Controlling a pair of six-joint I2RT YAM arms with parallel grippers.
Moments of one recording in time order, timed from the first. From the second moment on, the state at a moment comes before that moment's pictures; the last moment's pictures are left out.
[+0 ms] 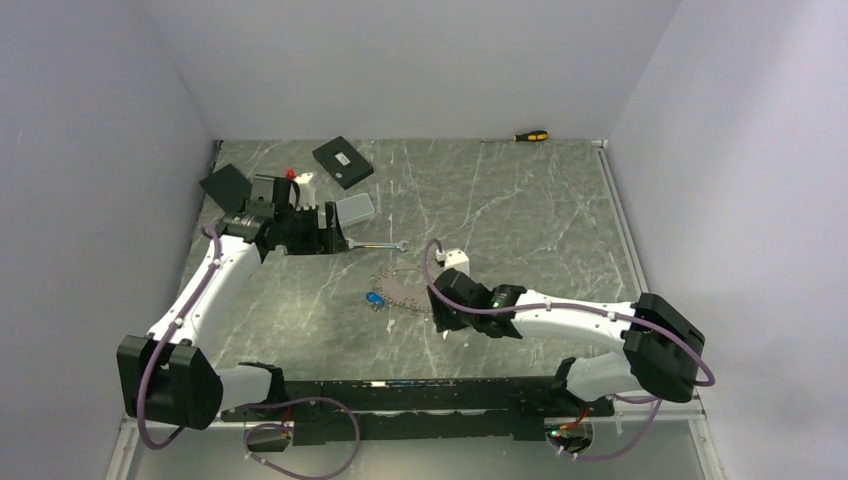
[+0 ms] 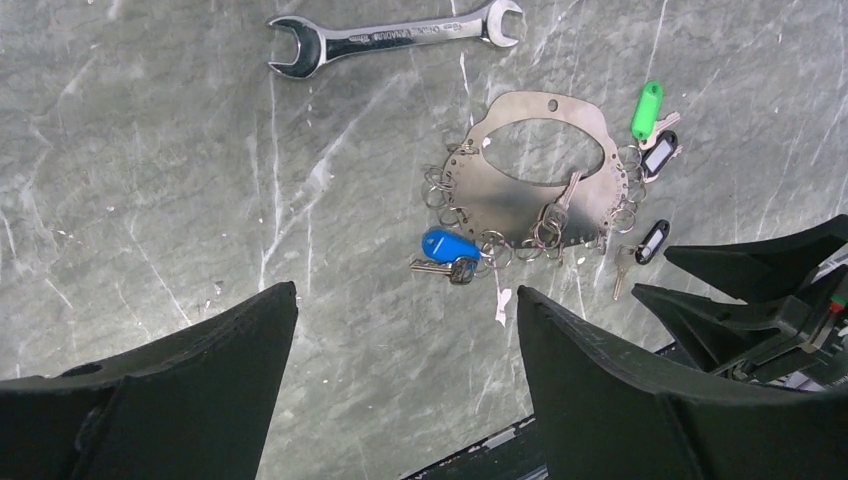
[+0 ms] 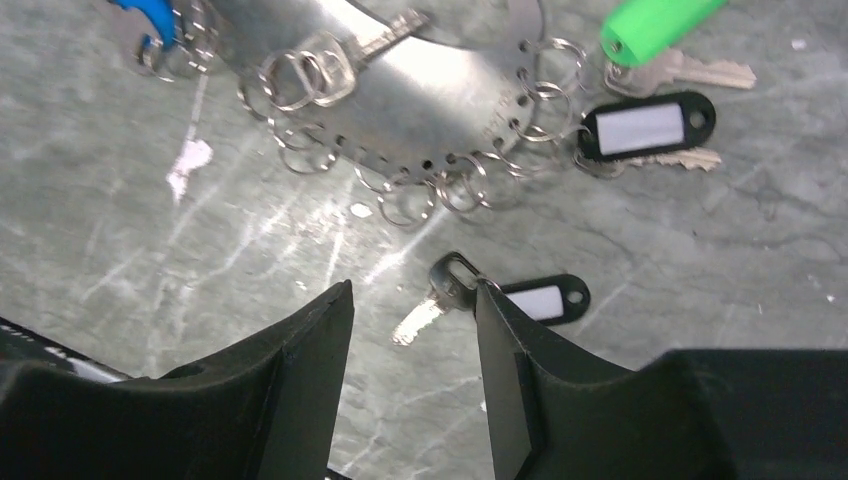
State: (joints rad) left arm -0.18 1.24 1.05 -0.70 0.33 -0.22; right arm 1.04 1.33 0.71 -0.30 0.27 0.63
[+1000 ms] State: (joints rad) left arm -0.18 1.26 1.05 -0.71 0.32 -0.22; right arm 1.04 1.40 0.65 -0.30 0.35 0.62
